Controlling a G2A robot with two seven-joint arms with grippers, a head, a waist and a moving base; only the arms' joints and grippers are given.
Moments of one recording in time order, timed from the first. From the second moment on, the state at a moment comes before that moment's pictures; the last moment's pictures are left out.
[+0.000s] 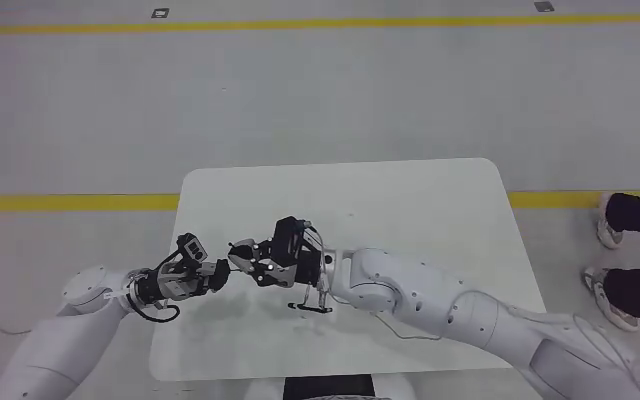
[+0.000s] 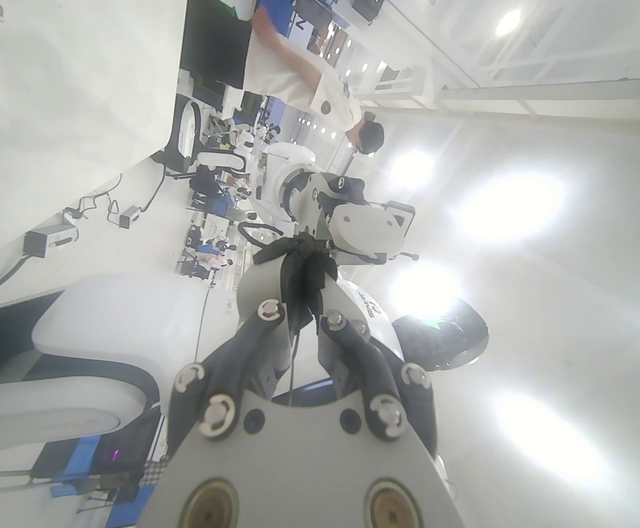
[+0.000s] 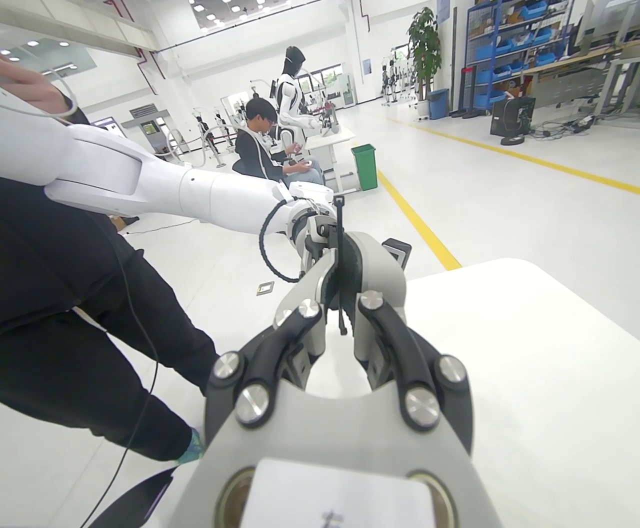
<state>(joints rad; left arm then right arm) 1.57 -0.74 -1.32 -1.46 -1.06 0.01 -1.39 -0.82 -1.15 0.27 -1.65 -0.67 -0.34 -0.13</state>
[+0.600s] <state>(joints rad) 1.57 -0.74 -1.32 -1.46 -1.06 0.01 -1.39 -0.81 -1.14 0.25 -1.63 -0.64 -0.34 -0.14</state>
